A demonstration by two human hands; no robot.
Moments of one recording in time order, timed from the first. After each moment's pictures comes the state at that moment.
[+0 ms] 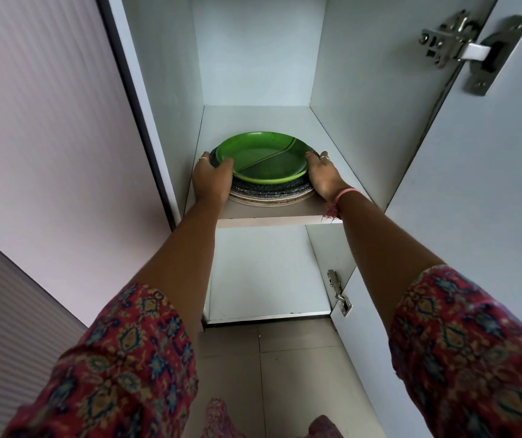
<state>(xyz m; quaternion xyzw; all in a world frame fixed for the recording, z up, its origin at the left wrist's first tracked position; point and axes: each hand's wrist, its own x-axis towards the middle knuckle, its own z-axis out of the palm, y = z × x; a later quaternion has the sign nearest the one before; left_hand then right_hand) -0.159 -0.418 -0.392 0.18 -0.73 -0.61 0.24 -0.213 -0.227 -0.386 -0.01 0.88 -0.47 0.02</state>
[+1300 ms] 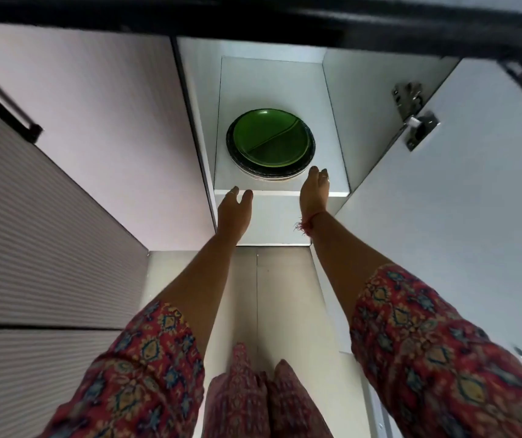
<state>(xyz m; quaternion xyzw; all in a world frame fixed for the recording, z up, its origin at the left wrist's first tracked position) -0.004 -0.382 -0.322 0.28 -0.79 -0.55 -0.03 -0.079 -0.254 -0.325 0.21 0.73 -0.65 0.03</state>
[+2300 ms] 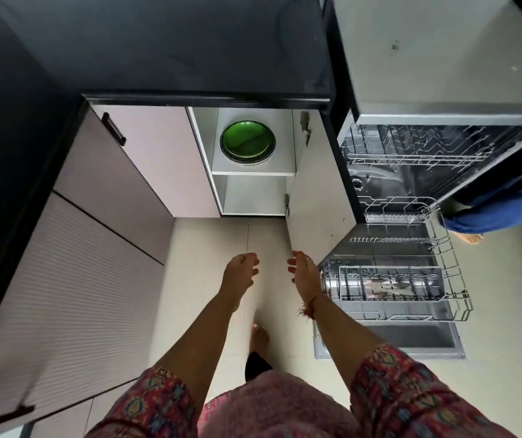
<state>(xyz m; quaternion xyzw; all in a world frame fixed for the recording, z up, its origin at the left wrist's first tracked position) 0.321 -0.205 -0.074 0.38 -0.62 -0.67 -0.15 0.276 -0.061 -0.154 0.21 0.72 -0.63 0.21</state>
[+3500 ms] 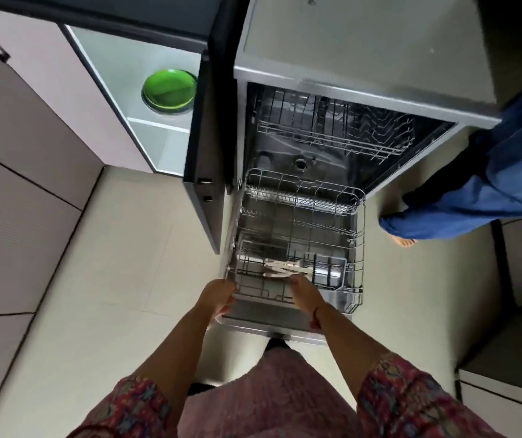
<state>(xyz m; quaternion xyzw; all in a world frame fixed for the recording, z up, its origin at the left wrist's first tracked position) 0.316 0.135 -0.112 0.49 -0.53 -0.65 -0.23 0.228 0.327 -0.177 0.01 0.86 -0.30 0.42</state>
